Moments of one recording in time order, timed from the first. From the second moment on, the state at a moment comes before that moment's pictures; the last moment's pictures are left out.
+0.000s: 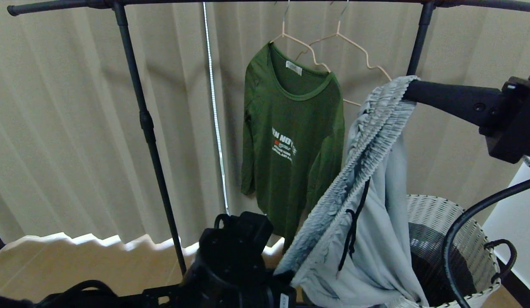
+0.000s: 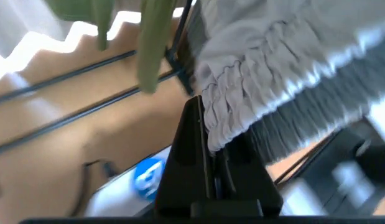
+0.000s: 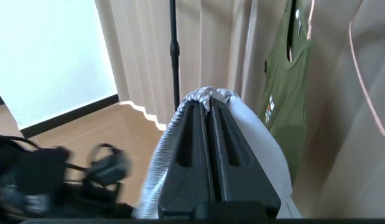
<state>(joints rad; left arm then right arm) -1.03 1.72 -0.64 -0.51 0.22 -0.46 0.60 1.26 -0.95 -0.35 0.19 0.15</state>
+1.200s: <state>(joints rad) -0.51 1.43 -1.35 -0.14 0.17 0.17 0.47 1.41 -1.11 -0.40 0.18 0.14</state>
